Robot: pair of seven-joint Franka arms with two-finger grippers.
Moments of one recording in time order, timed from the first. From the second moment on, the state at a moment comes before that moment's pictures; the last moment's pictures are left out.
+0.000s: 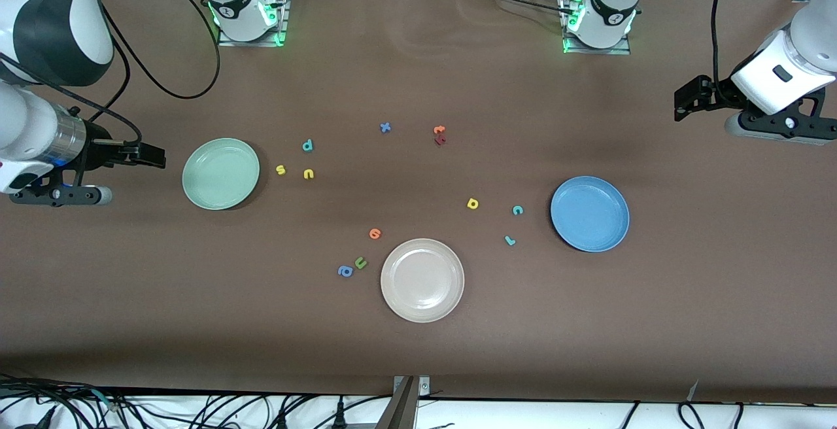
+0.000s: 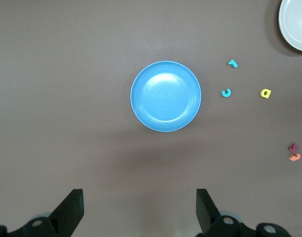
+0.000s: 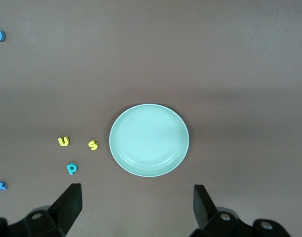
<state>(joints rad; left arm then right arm) 0.00 0.01 -0.10 -1.62 0.01 1.54 0.03 0.06 0.26 -0.01 -1.51 -0.02 1.59 0.05</state>
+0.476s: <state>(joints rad) 0.00 0.01 -0.10 -1.62 0.01 1.53 0.03 0.06 0.26 -0.01 -1.51 -0.02 1.59 0.05</state>
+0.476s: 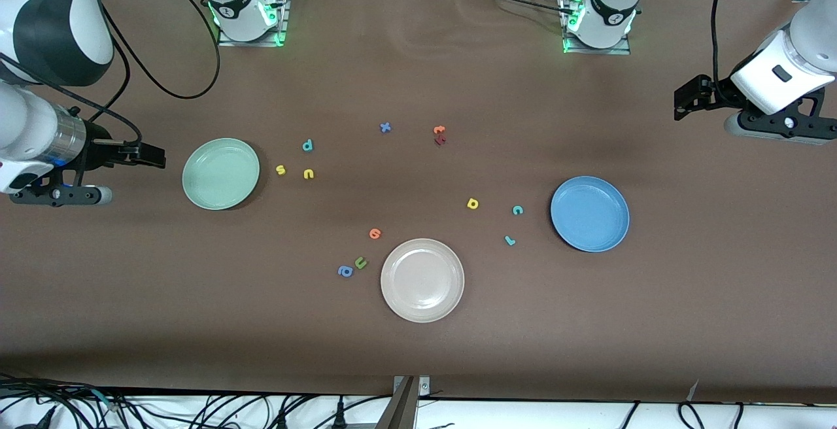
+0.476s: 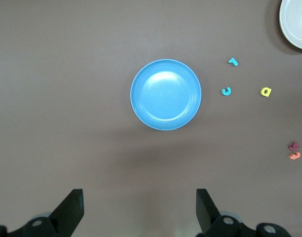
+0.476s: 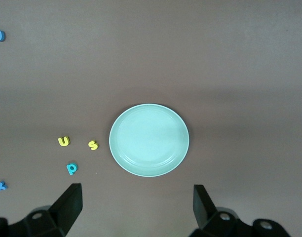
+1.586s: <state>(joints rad) -0.01 0.14 -0.10 -1.63 -0.04 1.63 0.03 0.24 0.35 0.00 -1.56 0.02 1.72 0.36</state>
